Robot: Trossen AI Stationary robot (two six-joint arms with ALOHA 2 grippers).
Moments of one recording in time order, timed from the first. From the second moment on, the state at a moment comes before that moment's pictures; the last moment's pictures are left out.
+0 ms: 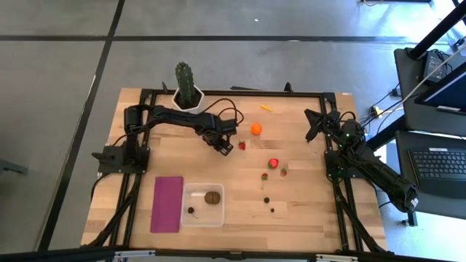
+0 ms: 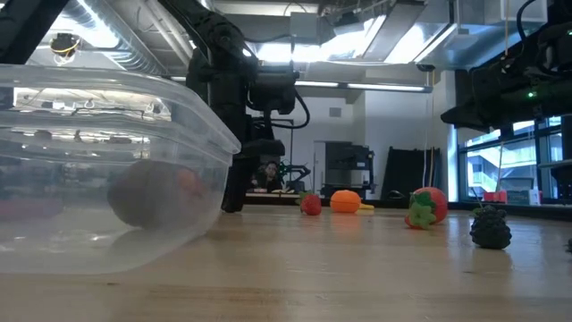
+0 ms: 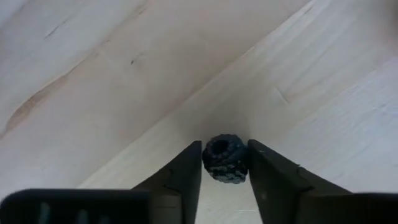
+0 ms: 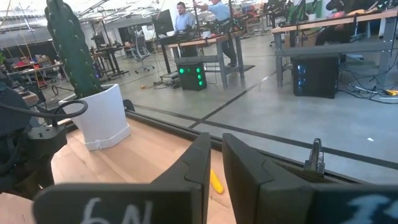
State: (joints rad) left arm 0.24 1.94 1.26 -0.75 -0.05 -0.70; right arm -0.79 0.03 0.01 0.02 0.00 0.20
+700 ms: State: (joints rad) left arm 0.23 1.63 1.35 -0.84 0.27 -0.35; right arm -0.79 0.03 0.01 0.02 0.00 0.23
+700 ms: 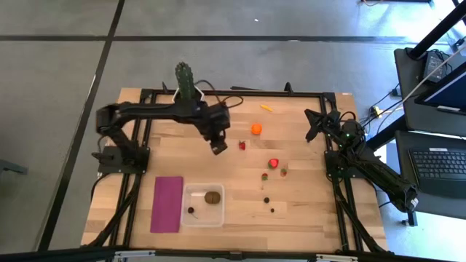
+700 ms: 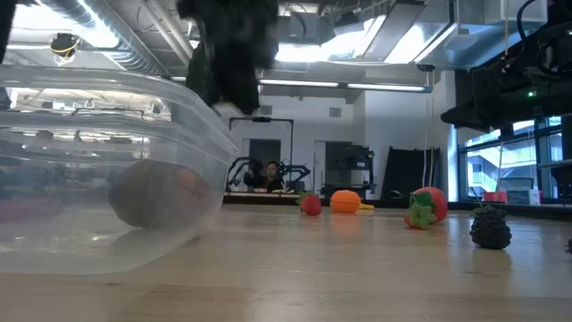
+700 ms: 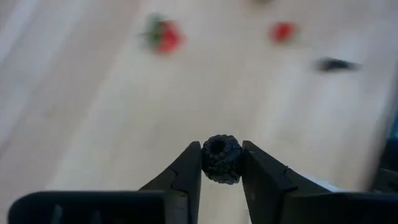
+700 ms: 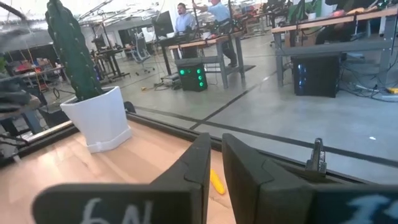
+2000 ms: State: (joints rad) left arm -0.51 1.76 1.34 -1.05 -0.06 -0.36; right arm -0.78 0.03 0.01 0.02 -0.04 0.65
